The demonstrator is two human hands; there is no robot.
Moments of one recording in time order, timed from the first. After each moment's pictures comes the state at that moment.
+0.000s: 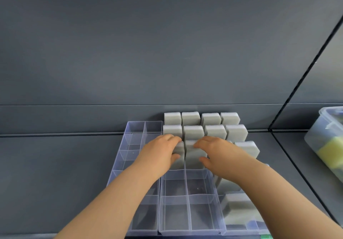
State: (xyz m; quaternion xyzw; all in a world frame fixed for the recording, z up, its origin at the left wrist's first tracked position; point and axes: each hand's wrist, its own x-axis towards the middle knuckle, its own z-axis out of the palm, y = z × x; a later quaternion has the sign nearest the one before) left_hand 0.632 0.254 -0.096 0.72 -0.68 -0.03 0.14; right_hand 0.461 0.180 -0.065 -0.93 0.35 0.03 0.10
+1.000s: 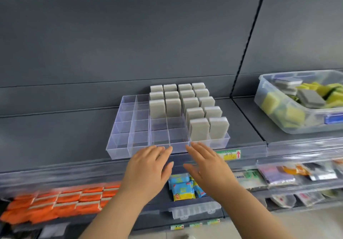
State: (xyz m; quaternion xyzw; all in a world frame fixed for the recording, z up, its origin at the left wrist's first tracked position) left_hand 0.514 0.465 -0.116 0.68 -0.71 0.11 0.16; right_hand 0.337 0.385 -0.122 -0.90 0.41 -0.13 0.10
